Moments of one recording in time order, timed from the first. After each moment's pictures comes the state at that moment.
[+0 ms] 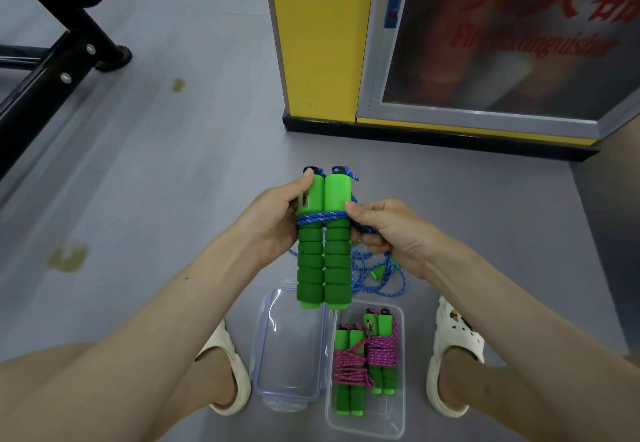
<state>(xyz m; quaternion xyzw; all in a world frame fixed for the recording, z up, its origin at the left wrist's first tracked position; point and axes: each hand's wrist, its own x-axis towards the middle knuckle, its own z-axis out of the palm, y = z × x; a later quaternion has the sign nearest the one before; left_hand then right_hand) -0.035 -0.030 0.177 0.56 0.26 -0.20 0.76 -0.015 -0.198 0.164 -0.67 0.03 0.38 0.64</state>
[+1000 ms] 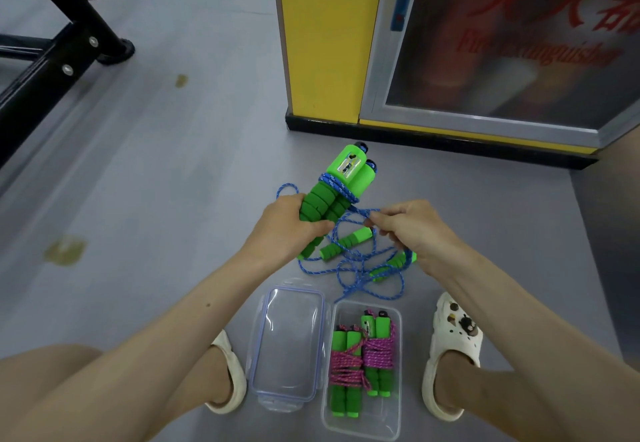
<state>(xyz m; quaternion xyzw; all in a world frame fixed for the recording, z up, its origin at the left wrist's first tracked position) -0.046 -0.028 0.157 0.86 0.15 -0.14 0.47 -0.008 -0.210 0.159 -0.82 0.10 0.26 0.50</state>
